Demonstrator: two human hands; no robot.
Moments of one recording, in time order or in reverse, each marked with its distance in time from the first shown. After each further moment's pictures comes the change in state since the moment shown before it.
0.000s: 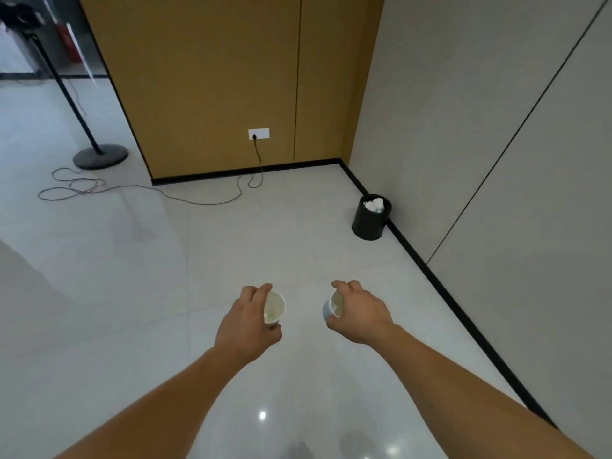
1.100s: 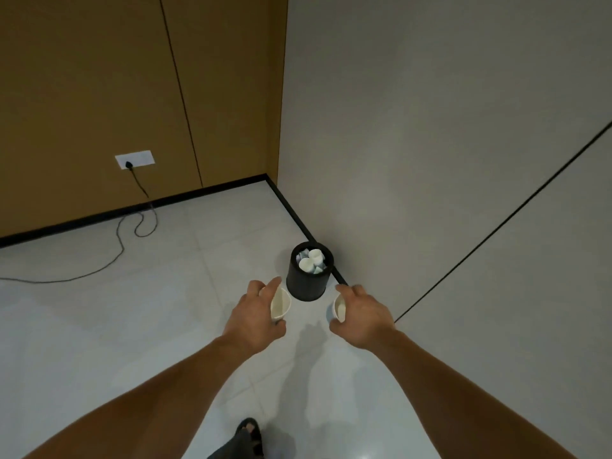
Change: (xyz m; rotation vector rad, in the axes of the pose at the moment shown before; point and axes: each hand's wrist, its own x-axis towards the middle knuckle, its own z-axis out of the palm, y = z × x) left_hand 0.684 0.234 0.158 -0.046 -0.265 0.194; right_hand 0.549 0.327 -0.218 0.032 -0.002 0.260
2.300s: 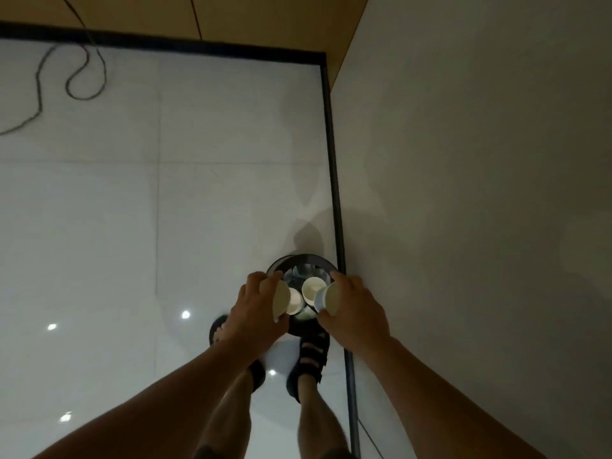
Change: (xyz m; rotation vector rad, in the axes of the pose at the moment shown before) left_hand 0.539 -0.101 0.249 -0.278 -0.040 -0.497; right_hand 0.639 0.129 0.102 -0.056 -0.373 -0.213
